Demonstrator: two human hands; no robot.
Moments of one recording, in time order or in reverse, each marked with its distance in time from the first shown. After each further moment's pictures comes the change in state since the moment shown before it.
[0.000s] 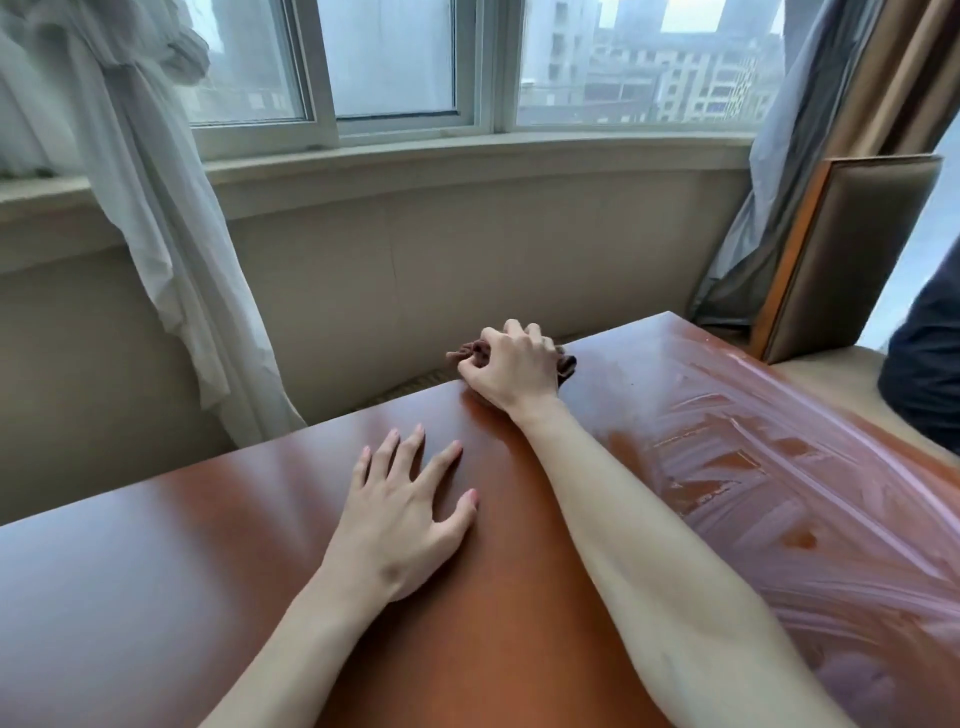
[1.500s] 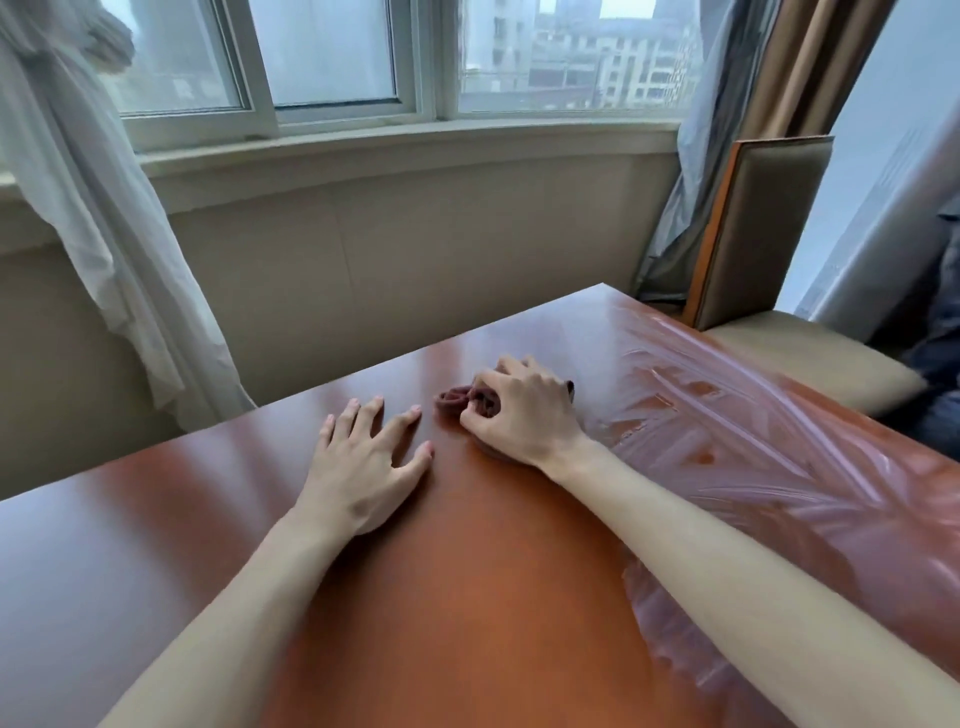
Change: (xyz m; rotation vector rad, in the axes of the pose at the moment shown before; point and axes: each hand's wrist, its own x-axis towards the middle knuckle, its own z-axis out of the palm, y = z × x) left_hand -0.002 0.004 -0.009 -0.014 -0.073 -0.002; right_hand -0.124 0.039 -0.078 0.025 -0.092 -0.068
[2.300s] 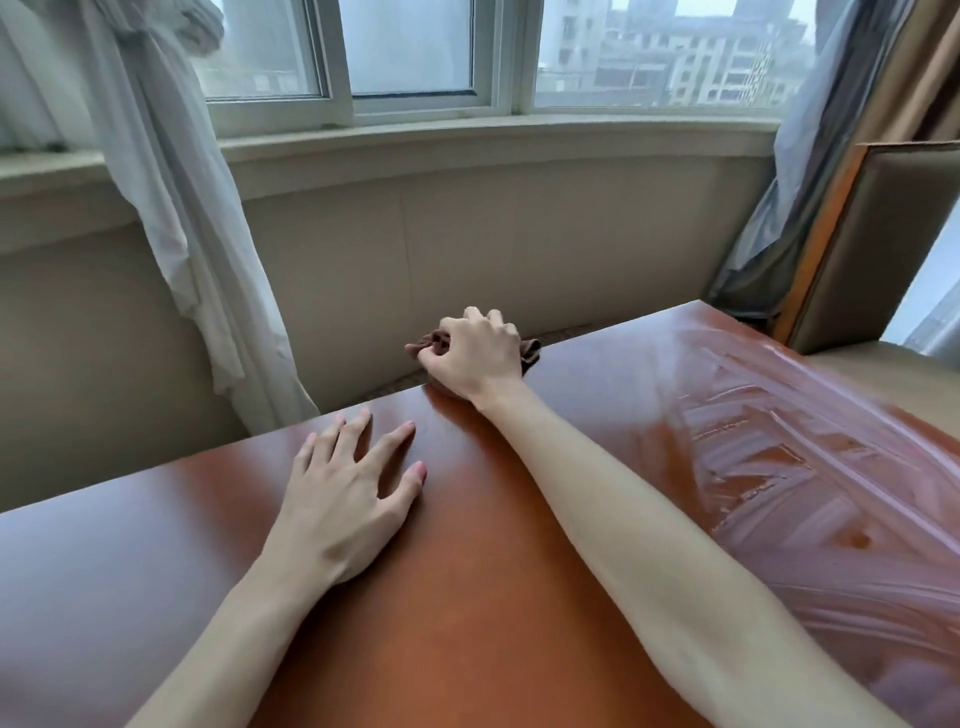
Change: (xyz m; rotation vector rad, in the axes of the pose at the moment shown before) left_hand -0.006 -0.073 -0.004 -0.022 0.128 -0.112; right_hand 0.145 -0.097 0.093 0.023 -0.018 0.013
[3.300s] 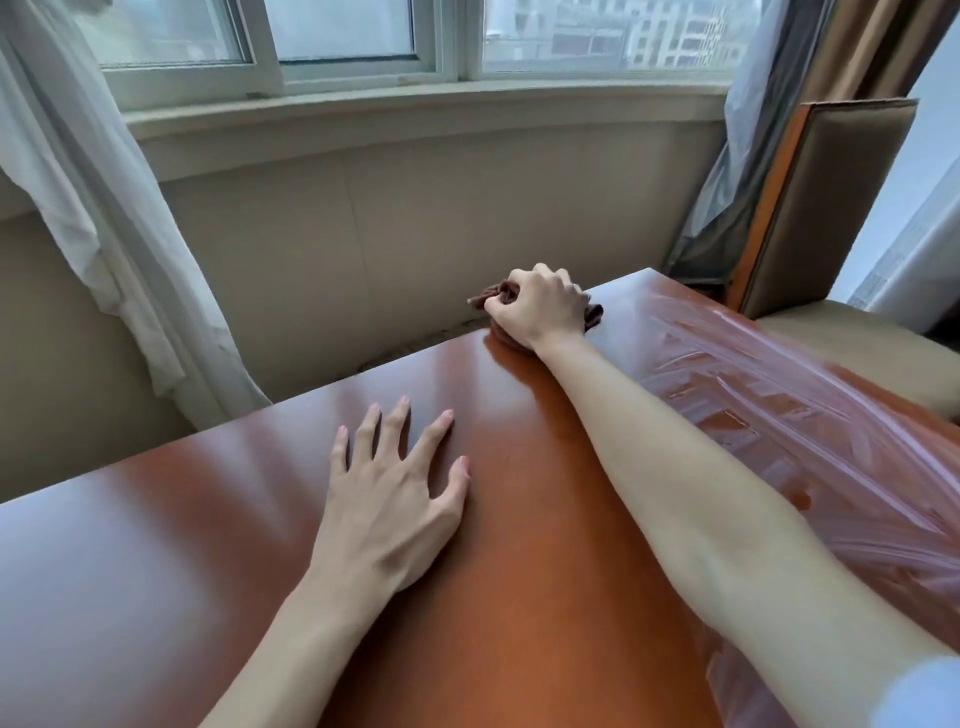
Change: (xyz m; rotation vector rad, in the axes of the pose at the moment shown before) left_hand 0.002 0.088 0.024 0.015 -0.027 0.071; right_hand 0.024 0.134 -0.039 -0.049 0.067 0.208
